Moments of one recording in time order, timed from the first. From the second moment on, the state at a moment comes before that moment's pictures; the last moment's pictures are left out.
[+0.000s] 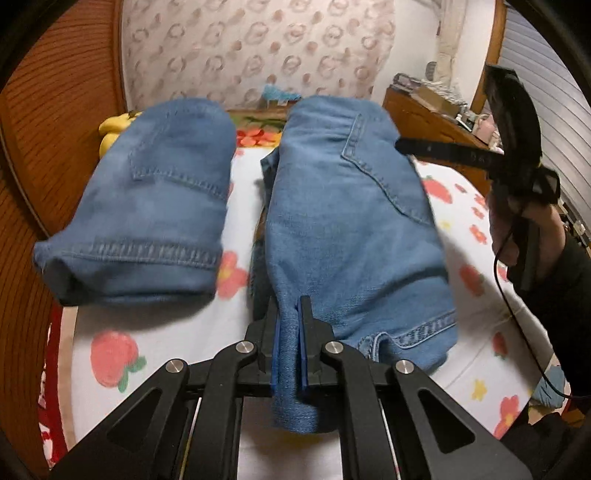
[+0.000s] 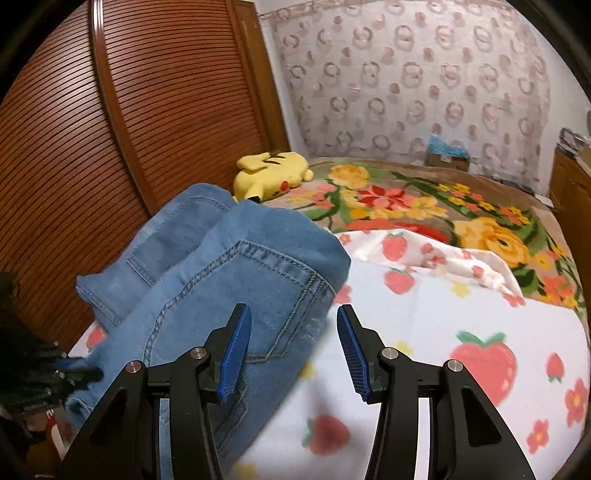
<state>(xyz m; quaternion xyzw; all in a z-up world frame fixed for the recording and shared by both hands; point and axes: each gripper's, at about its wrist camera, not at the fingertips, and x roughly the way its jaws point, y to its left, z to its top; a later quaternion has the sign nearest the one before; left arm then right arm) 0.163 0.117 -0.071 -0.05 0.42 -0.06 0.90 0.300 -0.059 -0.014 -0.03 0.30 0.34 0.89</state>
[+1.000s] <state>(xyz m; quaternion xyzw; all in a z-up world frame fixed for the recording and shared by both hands) 0.175 0.136 -0.058 -0.04 0.41 -0.04 0.91 0.368 -0.074 -0.052 0.02 0.41 0.35 0.84</state>
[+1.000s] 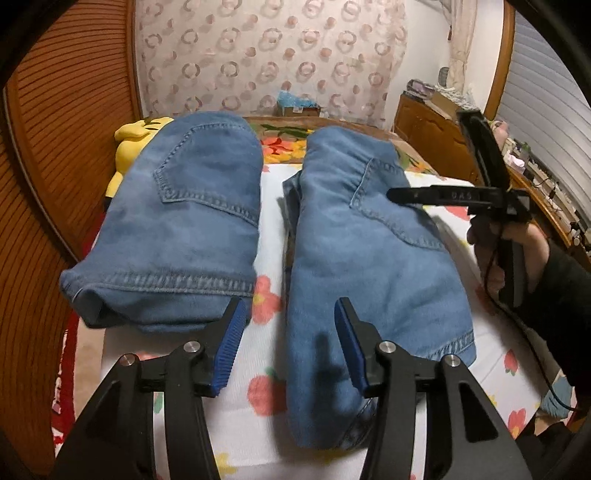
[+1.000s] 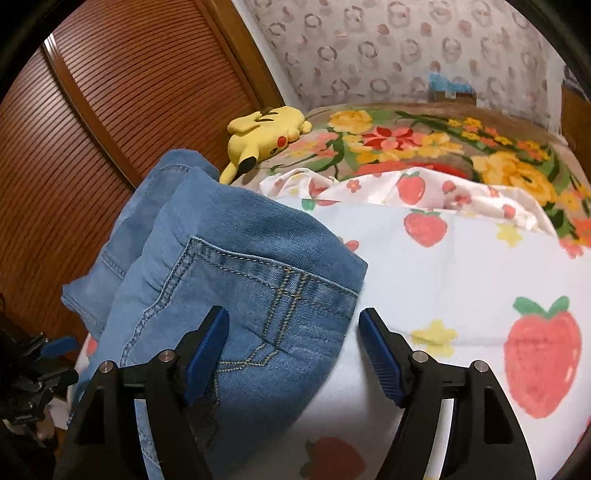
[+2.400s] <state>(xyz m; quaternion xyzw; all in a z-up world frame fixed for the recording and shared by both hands) 0.247 0.100 -0.092 -0.09 0.49 -0.14 0.86 0.378 -0.109 -0.049 0.02 0.41 0.34 0.85</state>
